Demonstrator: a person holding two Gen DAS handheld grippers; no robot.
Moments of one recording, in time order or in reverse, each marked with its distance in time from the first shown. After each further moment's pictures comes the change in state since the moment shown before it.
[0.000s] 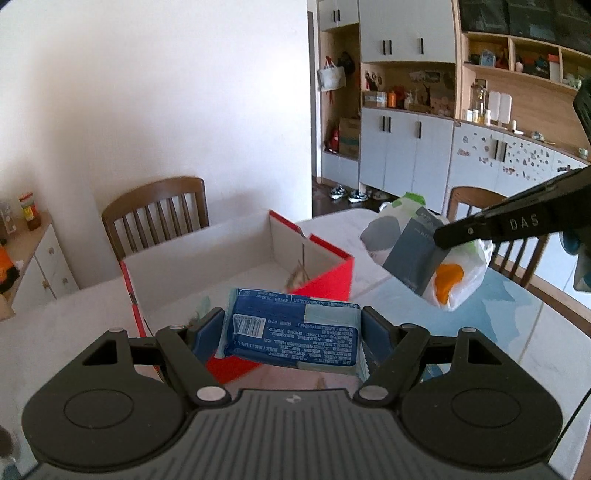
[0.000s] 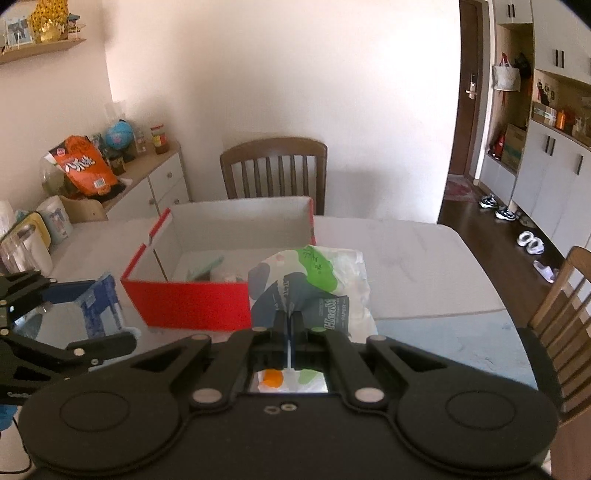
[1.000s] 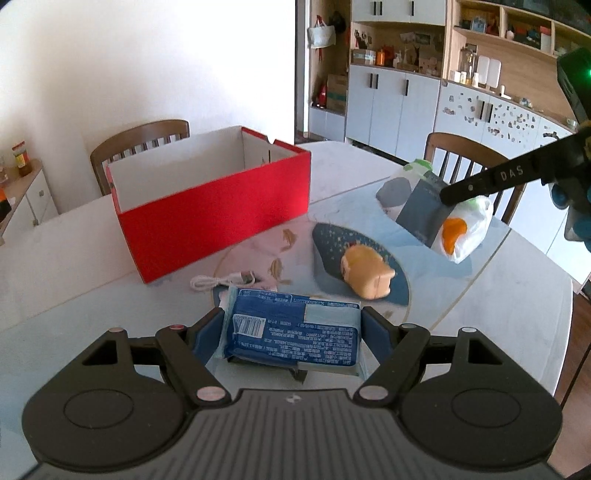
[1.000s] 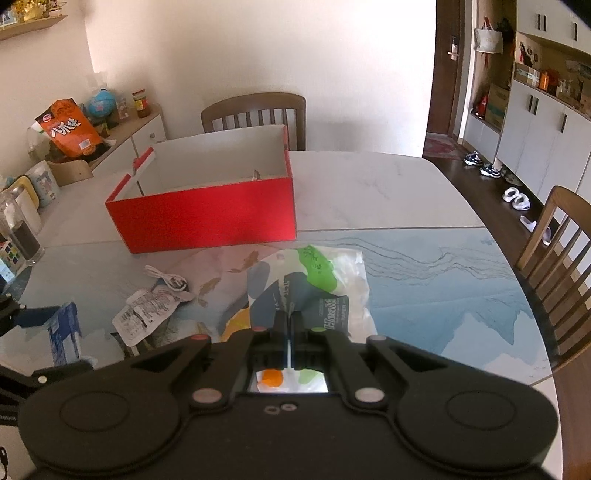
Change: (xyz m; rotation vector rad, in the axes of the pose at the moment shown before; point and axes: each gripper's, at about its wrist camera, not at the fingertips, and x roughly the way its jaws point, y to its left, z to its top) left arm -0.039 -0.038 -0.095 -0.017 0.143 -0.043; right arm -0.021 -0.016 -0.082 0.049 0.110 -0.045
